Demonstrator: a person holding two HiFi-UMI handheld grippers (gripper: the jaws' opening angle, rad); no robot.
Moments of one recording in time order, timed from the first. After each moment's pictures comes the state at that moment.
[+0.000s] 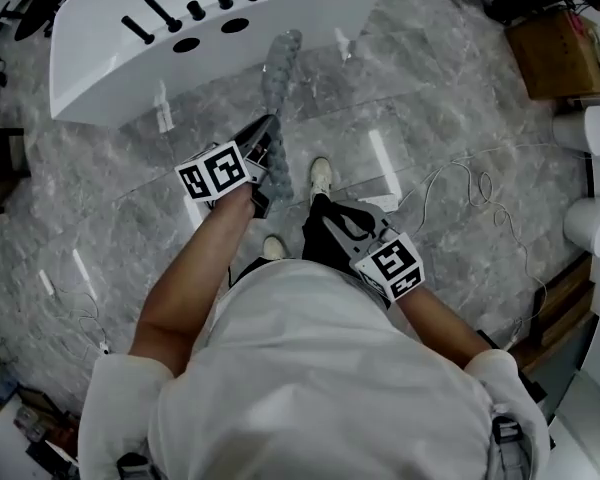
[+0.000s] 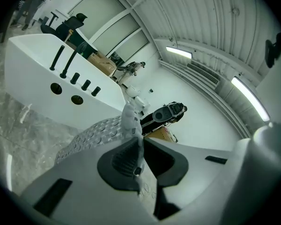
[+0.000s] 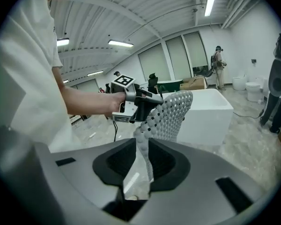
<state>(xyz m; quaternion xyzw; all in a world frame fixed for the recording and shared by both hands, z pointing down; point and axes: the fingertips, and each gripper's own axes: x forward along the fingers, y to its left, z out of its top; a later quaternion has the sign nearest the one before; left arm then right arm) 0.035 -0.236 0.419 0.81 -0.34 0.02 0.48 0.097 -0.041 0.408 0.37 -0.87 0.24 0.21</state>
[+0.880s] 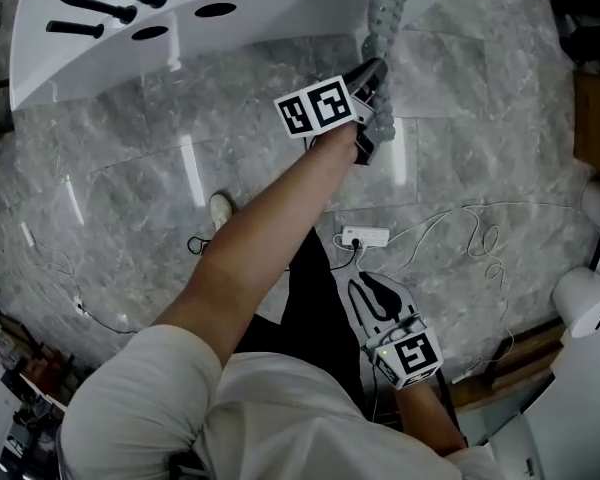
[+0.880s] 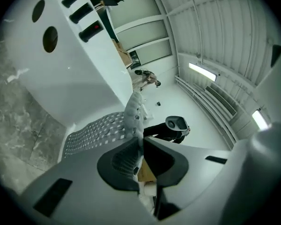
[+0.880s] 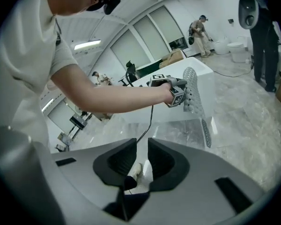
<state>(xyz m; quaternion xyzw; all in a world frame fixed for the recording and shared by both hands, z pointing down) 0.304 -0.526 0.640 0.74 -0.34 -0.12 0.57 0.262 -0.165 0.536 0.37 -0.81 0.40 0.22</state>
